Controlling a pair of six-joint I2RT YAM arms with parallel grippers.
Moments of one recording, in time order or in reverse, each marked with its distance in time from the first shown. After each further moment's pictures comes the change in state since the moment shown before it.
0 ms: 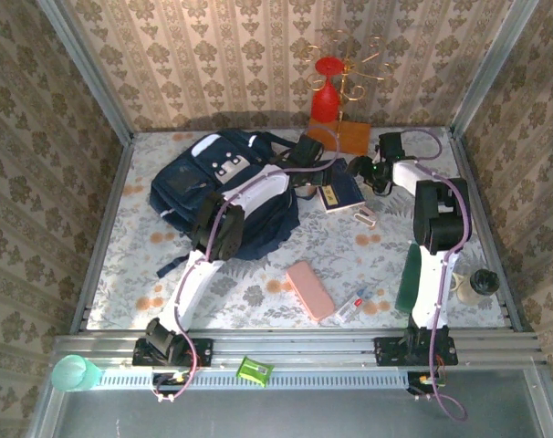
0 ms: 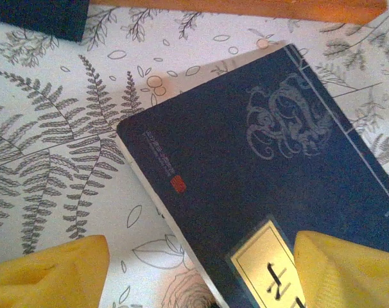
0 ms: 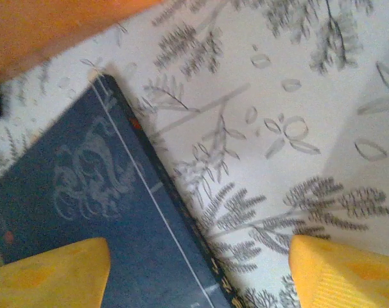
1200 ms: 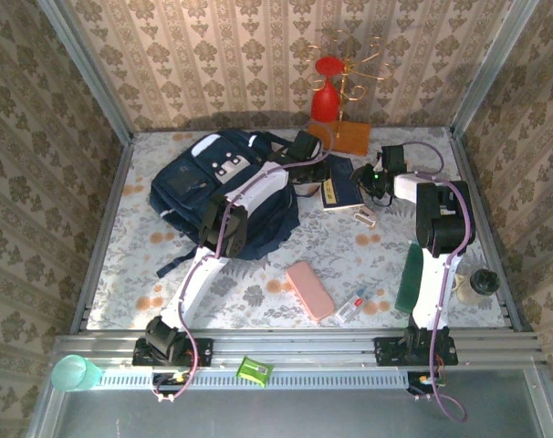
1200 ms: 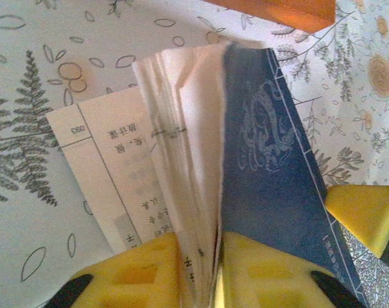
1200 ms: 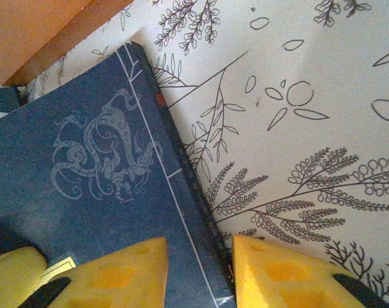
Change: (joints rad) left arm 0.037 0.152 0.226 -0.041 0.282 -0.143; right arm -0.008 -0.042 -0.206 0.265 -0.076 0.084
